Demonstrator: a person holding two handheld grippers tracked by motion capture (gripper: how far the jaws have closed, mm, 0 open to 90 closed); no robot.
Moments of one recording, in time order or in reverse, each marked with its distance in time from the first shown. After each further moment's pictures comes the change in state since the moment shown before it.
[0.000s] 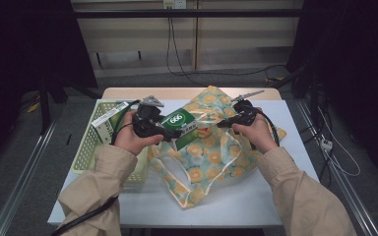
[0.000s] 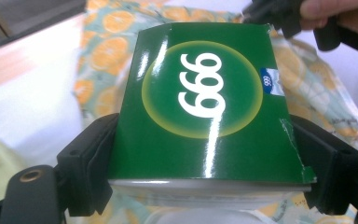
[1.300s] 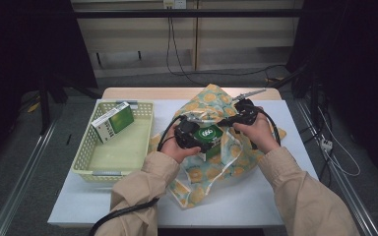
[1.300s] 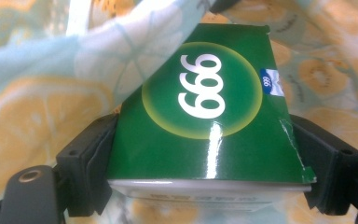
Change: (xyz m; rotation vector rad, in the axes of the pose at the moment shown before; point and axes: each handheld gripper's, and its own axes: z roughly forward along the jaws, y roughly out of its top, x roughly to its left) left arm -0.025 -0.005 0.119 0.040 0.027 0.065; right arm 0.003 0.002 -0.006 -0.016 0.013 -0.010
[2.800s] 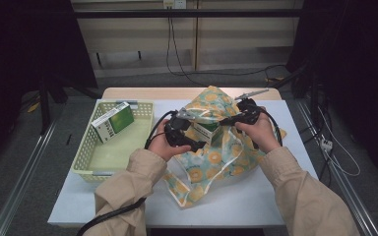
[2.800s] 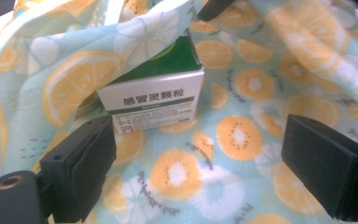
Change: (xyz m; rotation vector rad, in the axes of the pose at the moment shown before) left arm 0.008 0.001 -0.049 -0.006 -0.053 0.040; right arm -0.006 -0.002 -0.003 -0.006 -0.033 0.014
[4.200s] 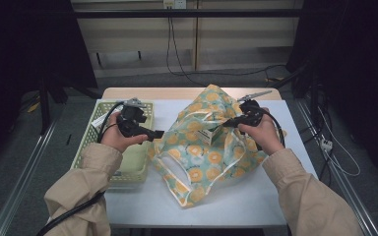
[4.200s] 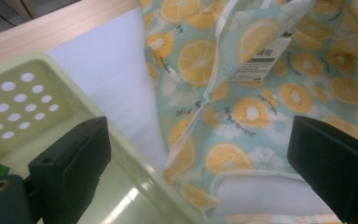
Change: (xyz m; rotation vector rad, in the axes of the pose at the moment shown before) left arm 0.074 -0.039 -0.090 0.002 0.104 -0.128; right arm 0.001 -0.005 -0.008 0.001 -0.012 -0.009
